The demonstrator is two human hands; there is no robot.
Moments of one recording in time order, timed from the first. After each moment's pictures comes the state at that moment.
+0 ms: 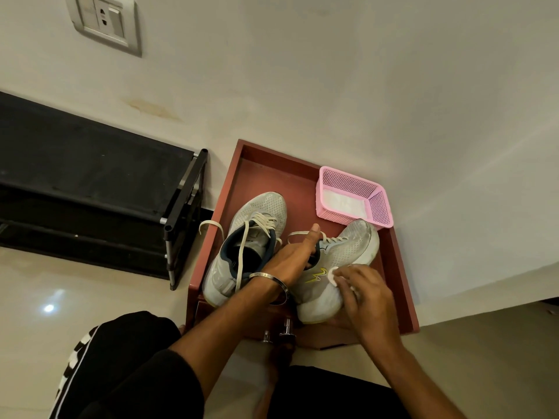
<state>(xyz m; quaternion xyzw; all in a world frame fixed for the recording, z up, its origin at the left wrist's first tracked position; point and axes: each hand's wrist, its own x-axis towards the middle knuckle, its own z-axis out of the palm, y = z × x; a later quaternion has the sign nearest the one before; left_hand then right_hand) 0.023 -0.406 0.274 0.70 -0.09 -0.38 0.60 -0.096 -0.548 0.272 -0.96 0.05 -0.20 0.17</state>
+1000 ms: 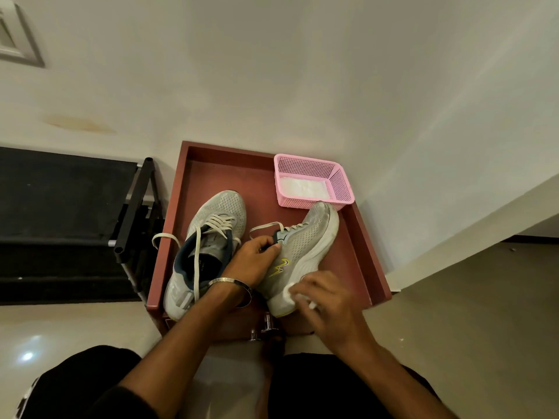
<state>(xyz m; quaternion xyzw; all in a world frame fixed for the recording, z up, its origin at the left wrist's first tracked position) 0.032 -0.417 0.236 0.71 -0.19 -0.31 0.60 -0.125 -0.535 0.264 -0.96 -0.02 -0.20 0.19</state>
